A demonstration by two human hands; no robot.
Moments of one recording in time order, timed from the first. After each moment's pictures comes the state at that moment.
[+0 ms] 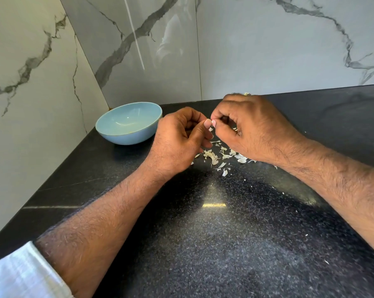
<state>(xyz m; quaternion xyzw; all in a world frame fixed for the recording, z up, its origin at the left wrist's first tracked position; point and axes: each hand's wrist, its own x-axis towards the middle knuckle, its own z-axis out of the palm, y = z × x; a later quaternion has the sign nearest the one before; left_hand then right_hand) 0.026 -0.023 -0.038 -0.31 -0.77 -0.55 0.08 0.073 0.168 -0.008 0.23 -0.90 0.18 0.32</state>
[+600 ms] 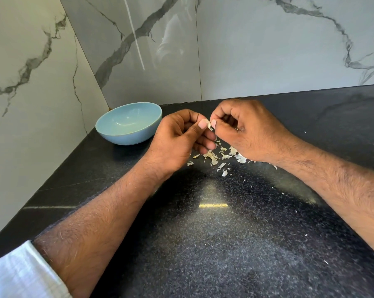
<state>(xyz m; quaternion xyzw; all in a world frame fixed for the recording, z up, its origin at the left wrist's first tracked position) 0.028 -0.025 -0.036 -0.29 -0.69 -0.66 -0.05 0.072 0.165 -0.014 0.19 -0.90 0.32 0.24</state>
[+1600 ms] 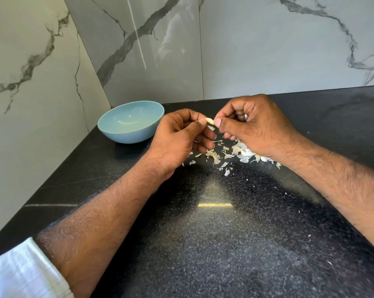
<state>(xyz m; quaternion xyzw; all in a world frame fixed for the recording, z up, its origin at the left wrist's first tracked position) 0.026 -0.027 -0.034 -0.24 -0.70 -0.67 -0.05 0.067 0.171 -0.018 0.14 -0.85 0.45 0.22</state>
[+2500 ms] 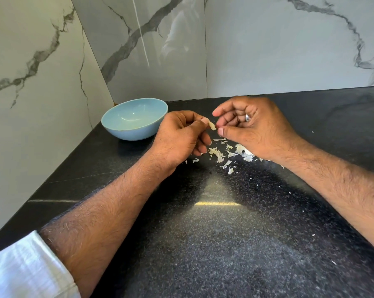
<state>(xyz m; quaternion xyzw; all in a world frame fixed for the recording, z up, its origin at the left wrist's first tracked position) 0.021 -0.028 -0.034 -0.19 -0.76 -0.62 -0.04 0.065 0.169 -0.028 0.17 -0.85 0.45 0.22</state>
